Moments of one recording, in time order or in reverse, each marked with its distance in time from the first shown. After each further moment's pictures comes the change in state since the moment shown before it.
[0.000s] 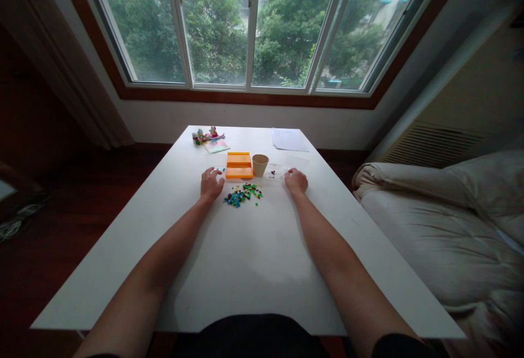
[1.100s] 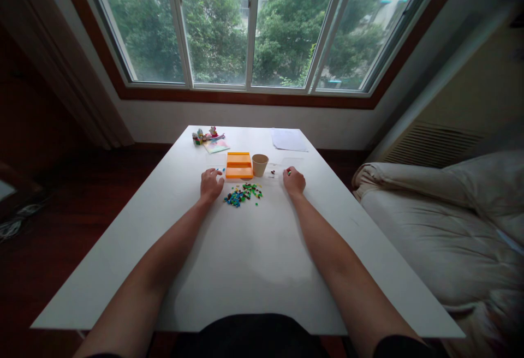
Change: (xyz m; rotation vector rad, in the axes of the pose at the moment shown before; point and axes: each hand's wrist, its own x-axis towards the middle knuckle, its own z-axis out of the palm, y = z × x) left_hand 0.001 -0.001 0.001 0.015 0.004 0.028; right_hand -0.013 -0.015 -0.007 0.042 0.027 -0.026
